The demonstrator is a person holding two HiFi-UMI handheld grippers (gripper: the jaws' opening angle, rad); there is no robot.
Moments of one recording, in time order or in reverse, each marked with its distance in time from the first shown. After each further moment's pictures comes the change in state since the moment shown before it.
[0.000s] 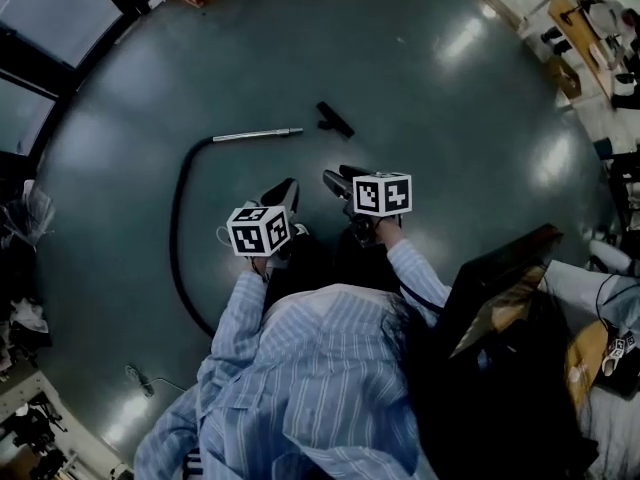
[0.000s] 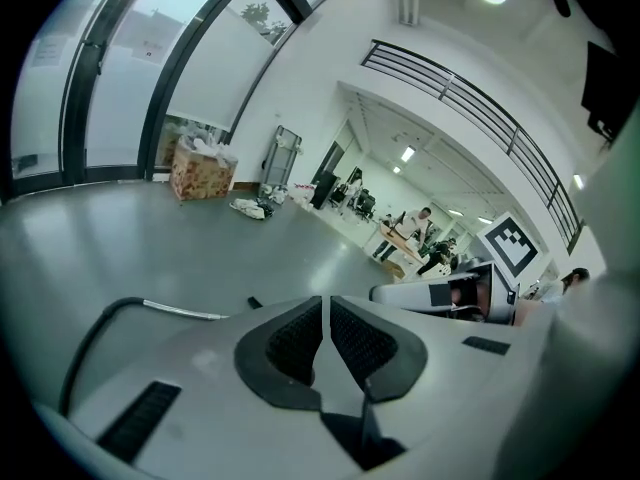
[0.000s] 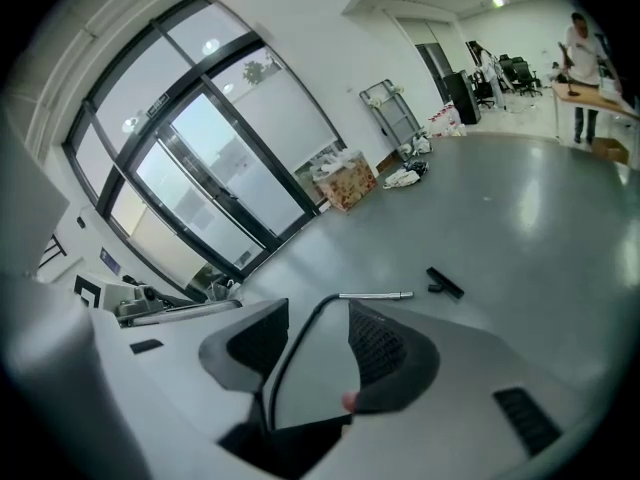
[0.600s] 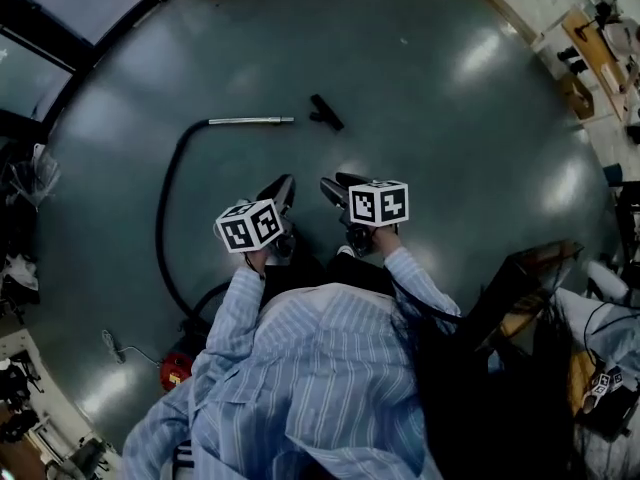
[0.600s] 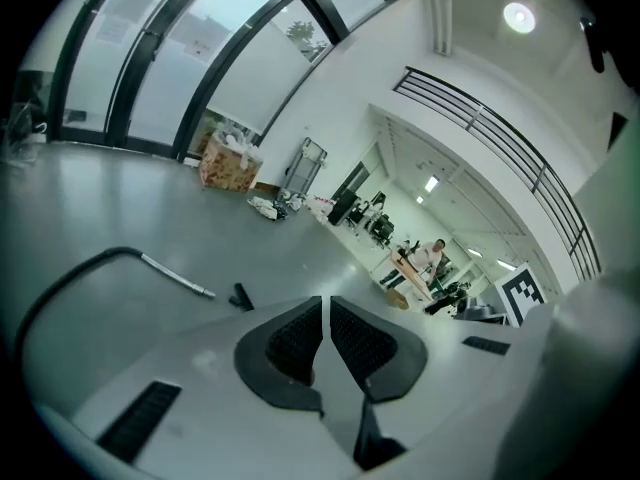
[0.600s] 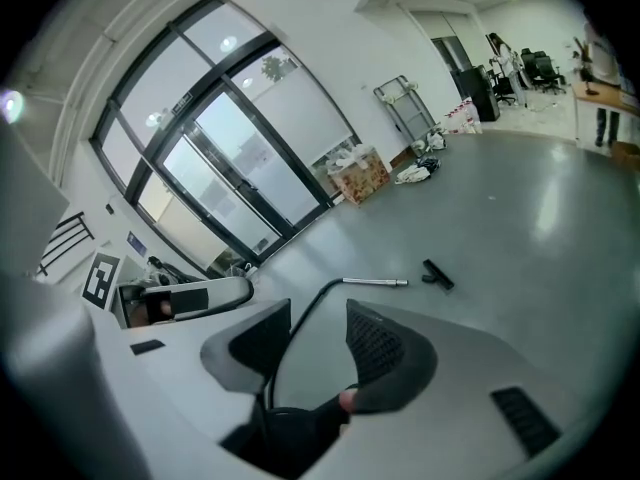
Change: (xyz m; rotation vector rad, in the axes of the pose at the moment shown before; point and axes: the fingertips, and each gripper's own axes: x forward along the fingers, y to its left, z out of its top) left arm 0.018 -0.140 -0.056 -0.212 -0.119 0.068; right arm -0.132 -0.066 -0.061 -0.066 0.048 0.103
